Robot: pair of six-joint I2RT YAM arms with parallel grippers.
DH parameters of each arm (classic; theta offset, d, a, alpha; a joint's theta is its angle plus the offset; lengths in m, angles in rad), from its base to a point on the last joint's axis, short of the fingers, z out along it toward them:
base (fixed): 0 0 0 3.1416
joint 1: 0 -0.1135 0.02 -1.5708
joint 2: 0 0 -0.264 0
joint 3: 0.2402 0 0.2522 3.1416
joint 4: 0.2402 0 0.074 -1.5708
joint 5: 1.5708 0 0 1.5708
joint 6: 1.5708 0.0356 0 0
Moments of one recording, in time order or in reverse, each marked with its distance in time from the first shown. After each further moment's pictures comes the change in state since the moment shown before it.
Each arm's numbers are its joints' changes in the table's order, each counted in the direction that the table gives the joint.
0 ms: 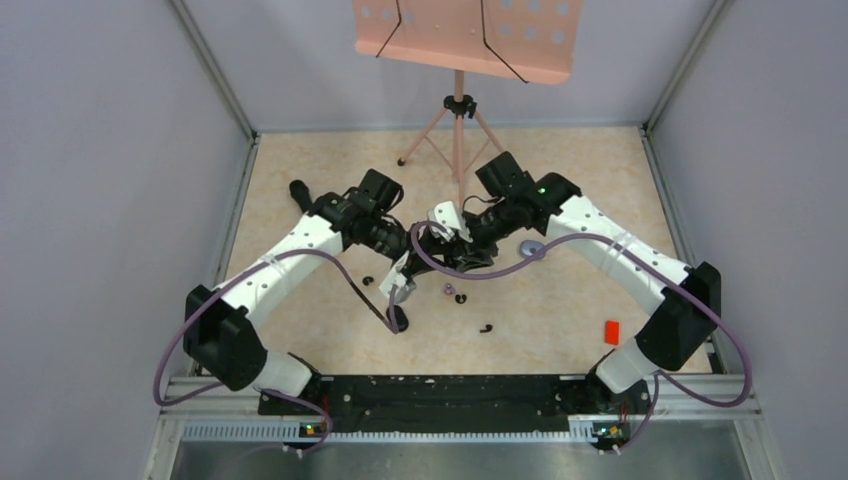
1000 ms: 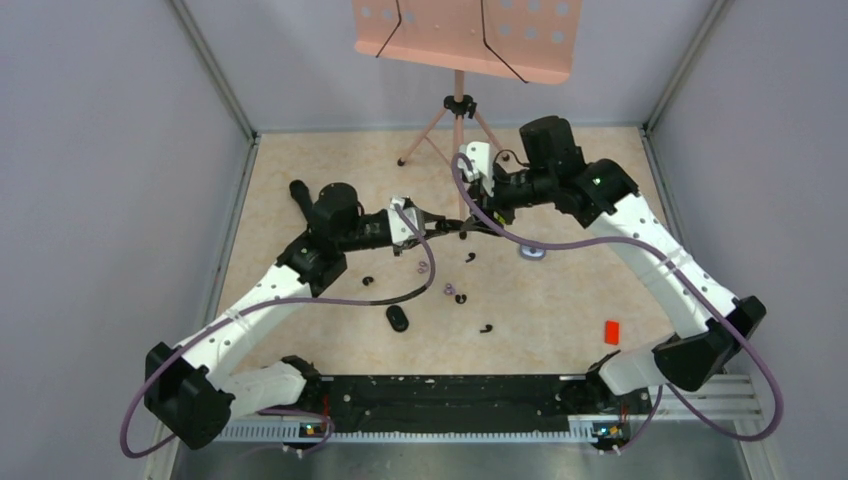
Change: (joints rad) left arm 0.005 0.292 -0.314 -0.914 -0.283 -1.494; right arm 0.093 0.151 0.142 -0.106 0.084 0.360
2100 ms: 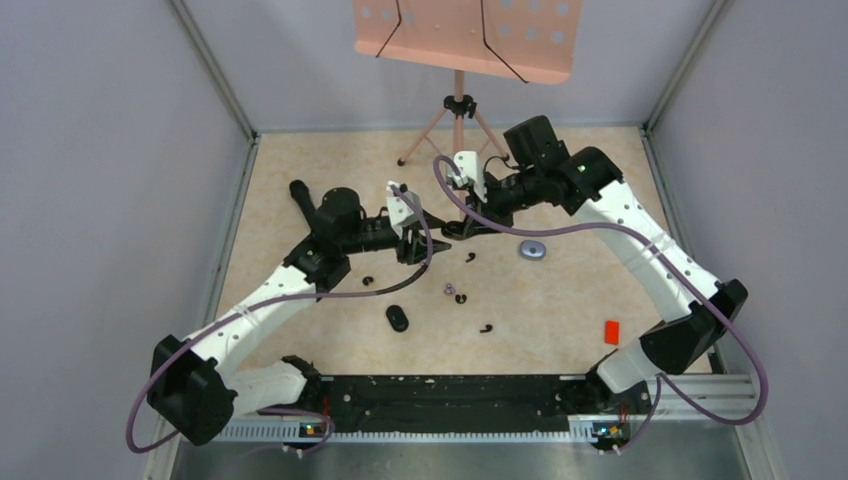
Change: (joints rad) left arm -0.011 0.000 -0.075 -0.116 0.014 -0.401; right arm -0.018 -0.119 0.104 0.216 -0.034 -0.063
